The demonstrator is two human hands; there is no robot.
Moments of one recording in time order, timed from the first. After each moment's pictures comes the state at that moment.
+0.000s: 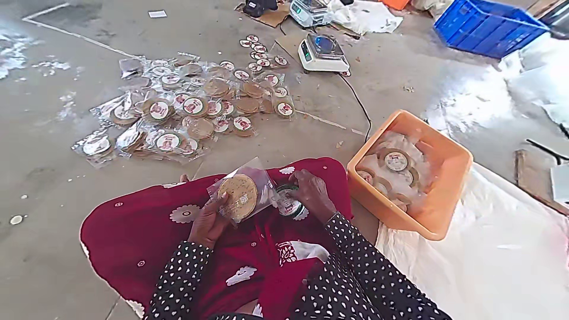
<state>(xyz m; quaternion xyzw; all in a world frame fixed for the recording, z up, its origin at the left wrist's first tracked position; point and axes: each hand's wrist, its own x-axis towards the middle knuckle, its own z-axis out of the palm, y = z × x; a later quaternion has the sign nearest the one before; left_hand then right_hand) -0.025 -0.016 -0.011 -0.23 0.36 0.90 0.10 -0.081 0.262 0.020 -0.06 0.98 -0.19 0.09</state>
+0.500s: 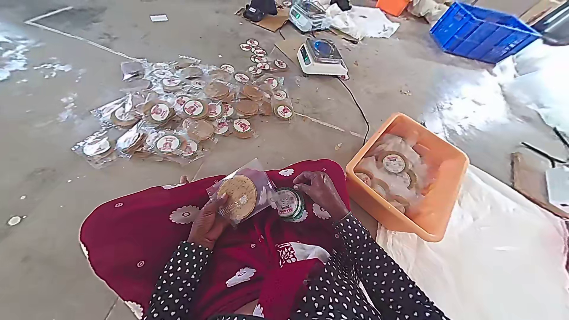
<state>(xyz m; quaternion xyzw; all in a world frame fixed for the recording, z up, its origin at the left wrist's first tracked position) -0.025 -0.013 -0.006 -0.22 0.37 0.90 0.10 -0.083 0.289 0.038 -0.02 0.93 -0.36 0.10</state>
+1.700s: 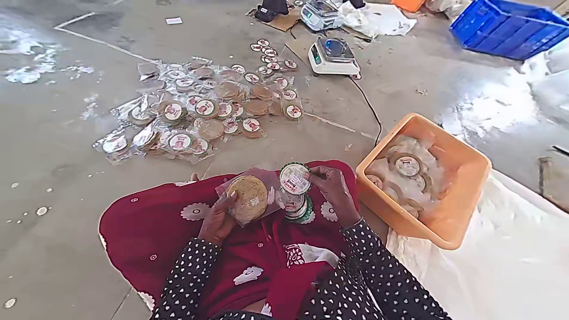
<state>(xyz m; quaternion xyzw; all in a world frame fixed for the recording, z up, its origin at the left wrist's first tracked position) -0.022 -0.012 -0.003 -0.21 0.36 0.90 0.11 -0.074 0.275 0.052 0.05 0.84 -0.54 0.02</state>
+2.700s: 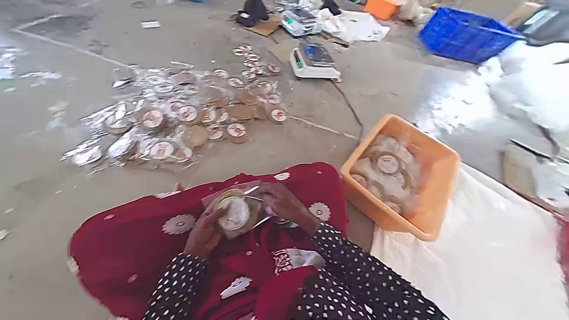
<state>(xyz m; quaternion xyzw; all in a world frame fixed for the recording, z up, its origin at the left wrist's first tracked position) -0.019 -0.012 -0.014 -0.17 0.44 0.88 0.10 -0.069 0.206 0.053 -0.20 0.80 -0.55 0.15</state>
